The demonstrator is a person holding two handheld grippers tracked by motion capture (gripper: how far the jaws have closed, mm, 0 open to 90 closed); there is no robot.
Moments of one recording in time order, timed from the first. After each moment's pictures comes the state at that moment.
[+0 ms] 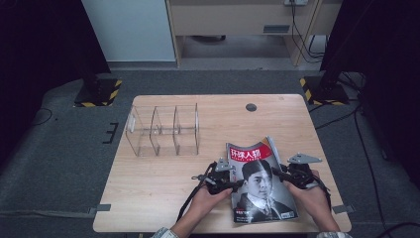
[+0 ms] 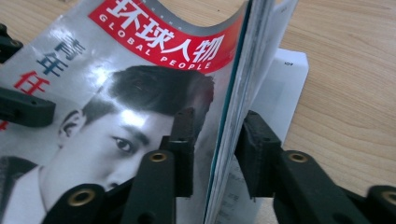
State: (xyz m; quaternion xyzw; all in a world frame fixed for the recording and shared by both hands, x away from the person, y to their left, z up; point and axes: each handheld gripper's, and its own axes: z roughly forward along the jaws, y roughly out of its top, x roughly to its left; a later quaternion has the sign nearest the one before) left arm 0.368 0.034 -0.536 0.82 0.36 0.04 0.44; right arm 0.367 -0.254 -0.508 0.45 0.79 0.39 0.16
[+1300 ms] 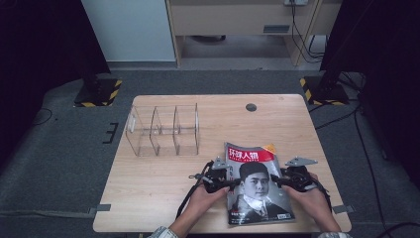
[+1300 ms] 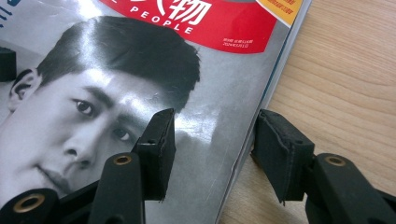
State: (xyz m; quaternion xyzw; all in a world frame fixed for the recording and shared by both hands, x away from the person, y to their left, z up) left arm 0.372 0.042 -0.536 0.81 0.37 0.03 0.45; right arm 0.367 -0.253 -0.525 0.46 0.80 0.34 0.15
